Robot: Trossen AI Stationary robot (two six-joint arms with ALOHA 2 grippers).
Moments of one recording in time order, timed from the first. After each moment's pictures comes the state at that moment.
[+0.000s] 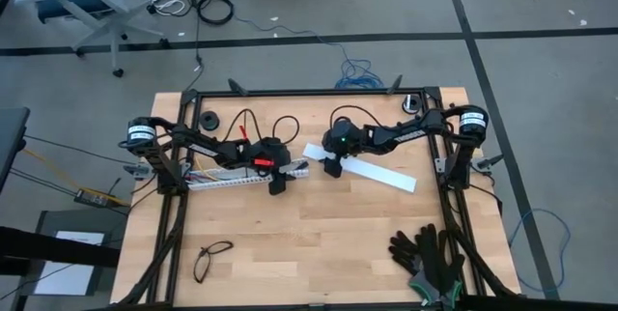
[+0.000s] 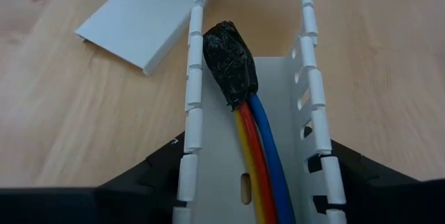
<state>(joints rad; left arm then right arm) 0.18 1.69 0.61 0.32 0.07 -0.01 -0.25 1.82 0.84 0.24 0.00 0.05</state>
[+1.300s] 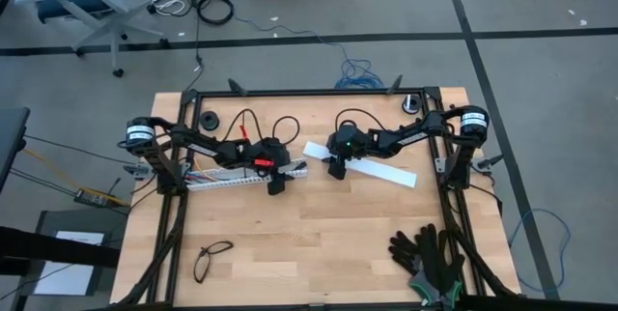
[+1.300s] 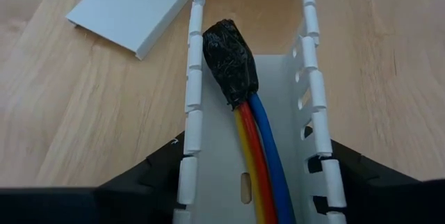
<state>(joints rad) 0.18 1.68 0.62 0.27 0.06 -0.01 -0.24 1.81 0.75 0.30 0.03 0.03</state>
